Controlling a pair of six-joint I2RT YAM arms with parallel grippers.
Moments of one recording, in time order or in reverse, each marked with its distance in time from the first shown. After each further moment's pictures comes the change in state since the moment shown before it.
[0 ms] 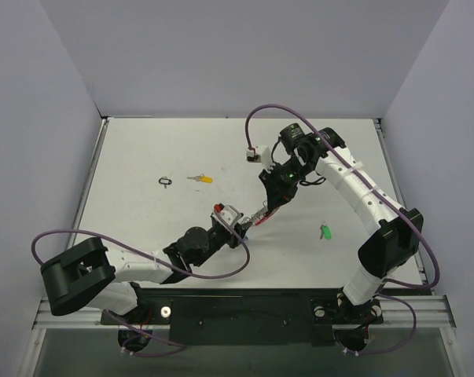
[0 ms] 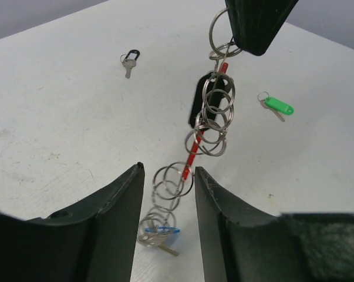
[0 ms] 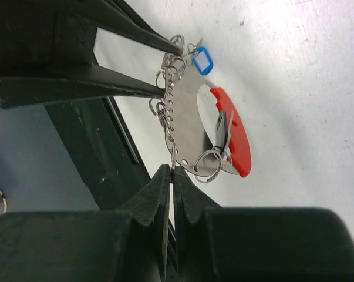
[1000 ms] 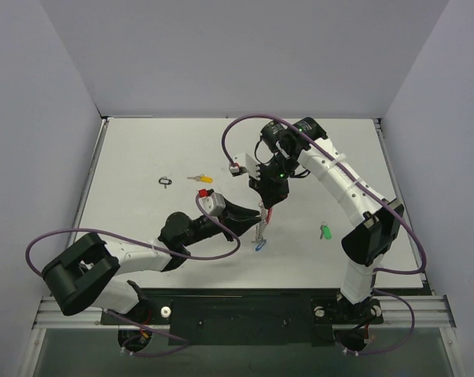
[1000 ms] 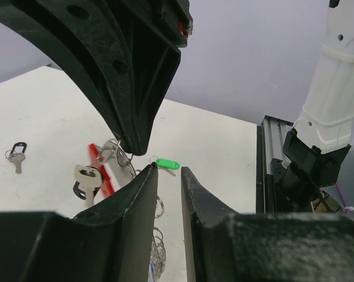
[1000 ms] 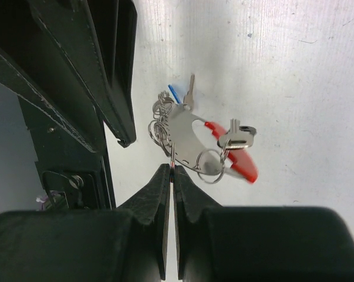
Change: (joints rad) left arm 0.210 0.002 0.024 0.298 0.683 -0.235; right arm 0.100 0.156 0.281 -0.269 0.086 -0.416
